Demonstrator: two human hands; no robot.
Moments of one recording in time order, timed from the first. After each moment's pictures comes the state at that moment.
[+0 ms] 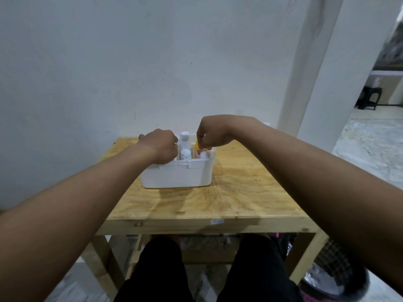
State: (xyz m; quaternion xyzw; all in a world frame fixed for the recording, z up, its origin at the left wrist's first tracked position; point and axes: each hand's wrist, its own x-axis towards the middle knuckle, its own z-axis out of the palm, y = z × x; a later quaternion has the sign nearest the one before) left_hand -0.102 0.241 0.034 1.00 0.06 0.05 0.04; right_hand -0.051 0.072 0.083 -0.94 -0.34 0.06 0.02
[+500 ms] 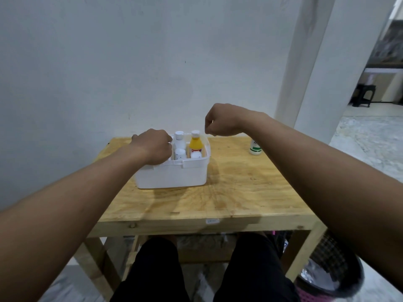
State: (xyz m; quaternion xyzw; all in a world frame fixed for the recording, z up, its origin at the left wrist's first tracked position) left_hand -0.104 0.242 0.034 1.00 0.06 0.05 0.05; right_hand -0.035 0.042 0.090 -0.95 -0.29 -0.02 0.11
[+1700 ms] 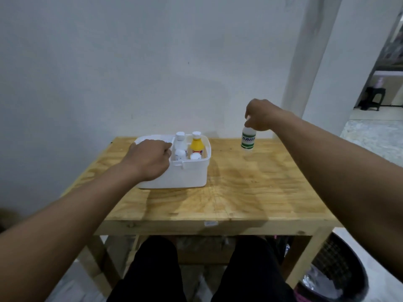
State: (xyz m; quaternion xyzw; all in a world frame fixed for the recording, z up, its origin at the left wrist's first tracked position) left_hand -0.133 0.239 0.013 0.99 0.04 0.13 0.08; right_hand 0.025 -0.027 0.084 -0.98 -0.14 -0.09 0.06
